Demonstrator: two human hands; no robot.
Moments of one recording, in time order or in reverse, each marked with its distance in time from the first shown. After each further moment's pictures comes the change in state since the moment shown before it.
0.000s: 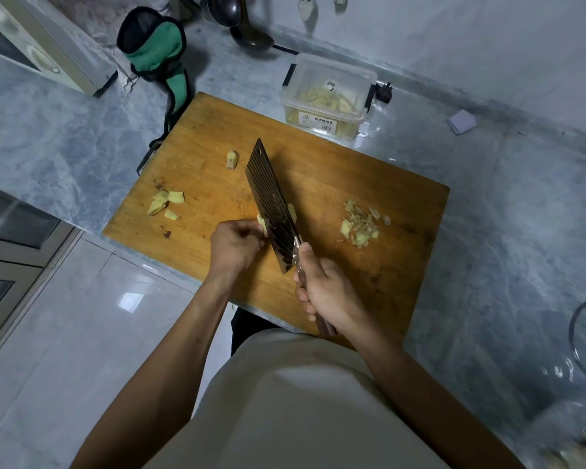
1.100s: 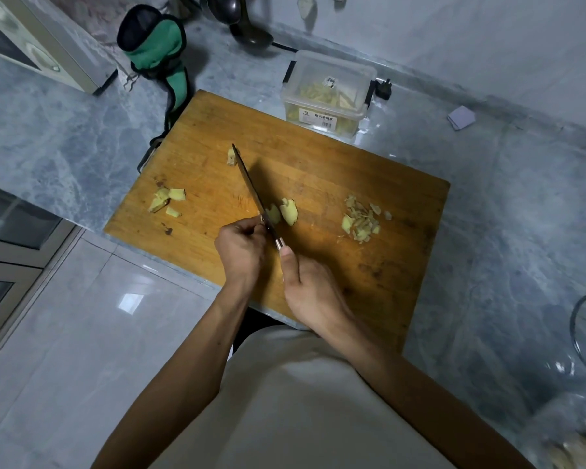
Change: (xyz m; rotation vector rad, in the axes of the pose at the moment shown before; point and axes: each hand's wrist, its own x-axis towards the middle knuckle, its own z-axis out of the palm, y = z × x) left_hand -0.019 -0.005 0.016 -0.068 0.199 0.175; right_hand 0.003 0.007 0.024 -0.548 0.092 -0.262
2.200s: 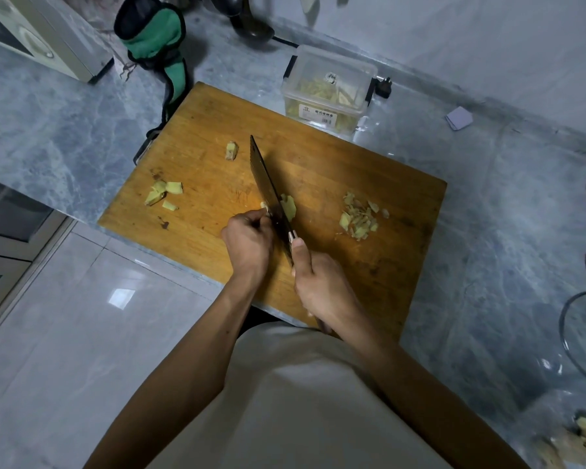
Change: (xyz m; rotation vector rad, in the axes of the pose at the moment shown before) left_hand -0.003 0.006 0.010 0.076 -0.013 0.077; right_hand -0.002 0.004 -0.011 0.164 0.023 0.080
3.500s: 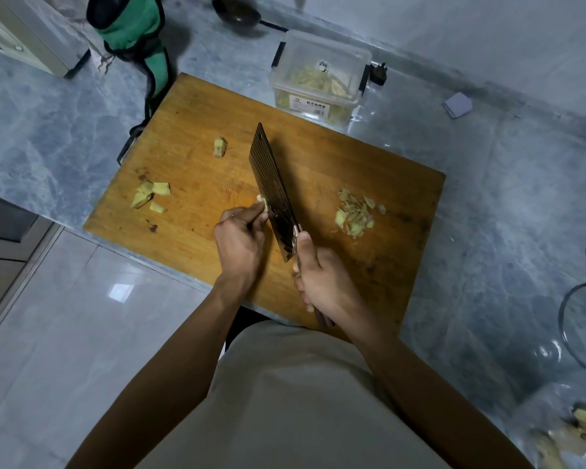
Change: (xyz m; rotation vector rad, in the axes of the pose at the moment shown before) left_hand 0.013 -0.021 0.004 0.141 -0.001 0.242; right_hand 0.017 0.013 -0.007 0.218 0.001 0.126
